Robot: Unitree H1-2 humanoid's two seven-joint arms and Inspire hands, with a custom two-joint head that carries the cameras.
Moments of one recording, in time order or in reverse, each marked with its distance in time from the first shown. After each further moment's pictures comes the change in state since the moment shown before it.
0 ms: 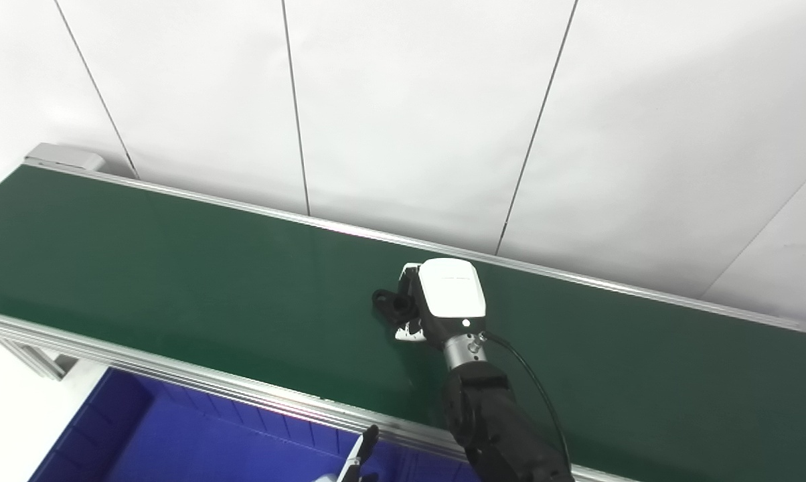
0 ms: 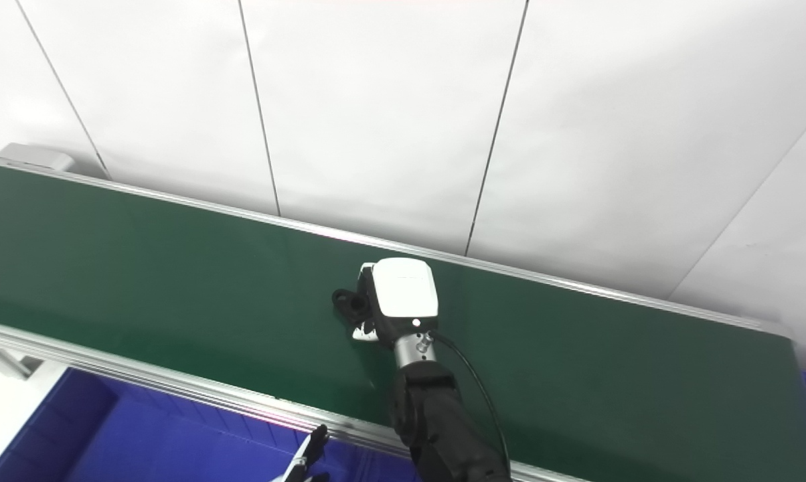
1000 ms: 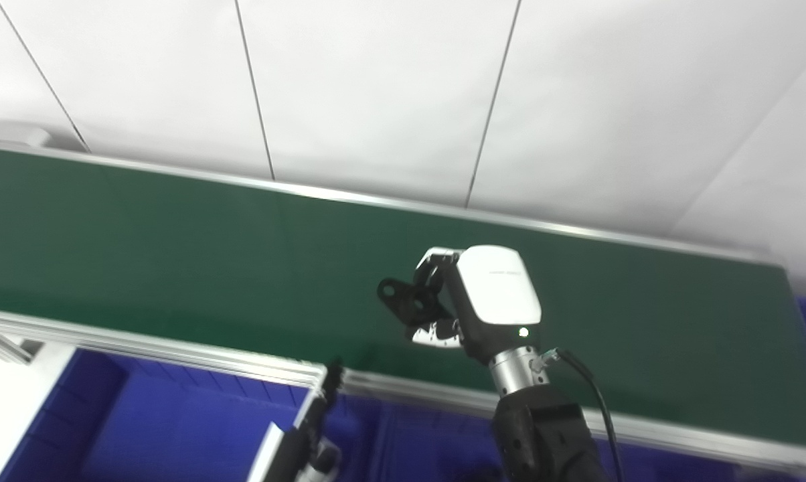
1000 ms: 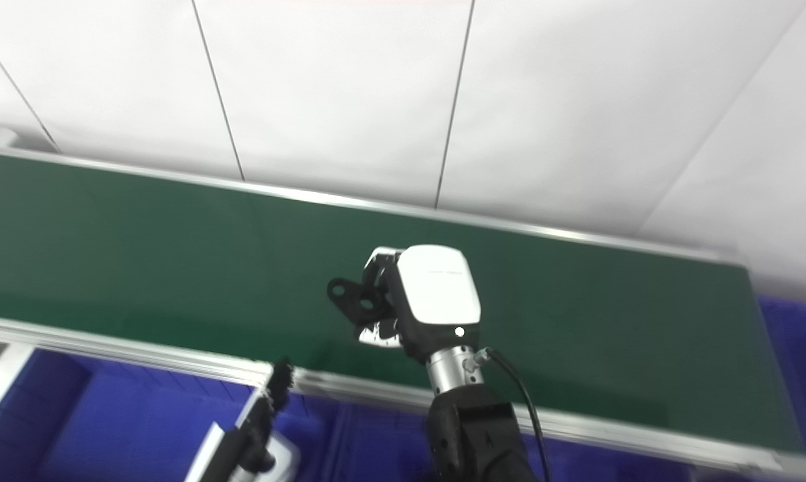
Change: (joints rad) left arm -0.012 0.052 0.067 -0.166 -0.159 0.102 -0.123; right arm 0.454 -0.156 -0.099 -1.022 -0.200 0.113 0.542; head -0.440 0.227
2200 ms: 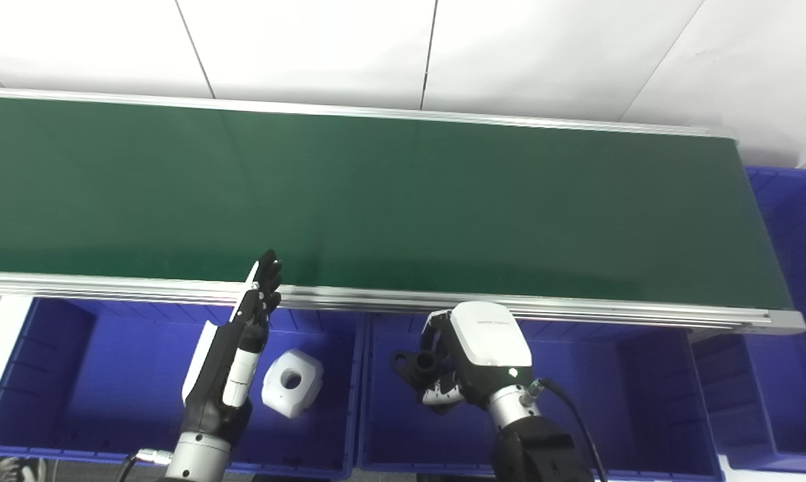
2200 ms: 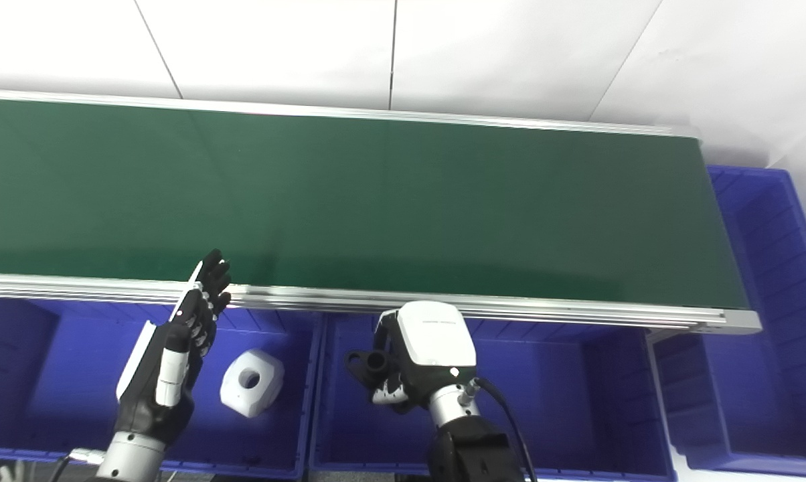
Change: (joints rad) left arm -0.023 0.053 0.074 -0.203 -0.099 0.234 -0.076; right arm 0.404 0.014 -0.042 0.067 -0.130 -0.043 0.101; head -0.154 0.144
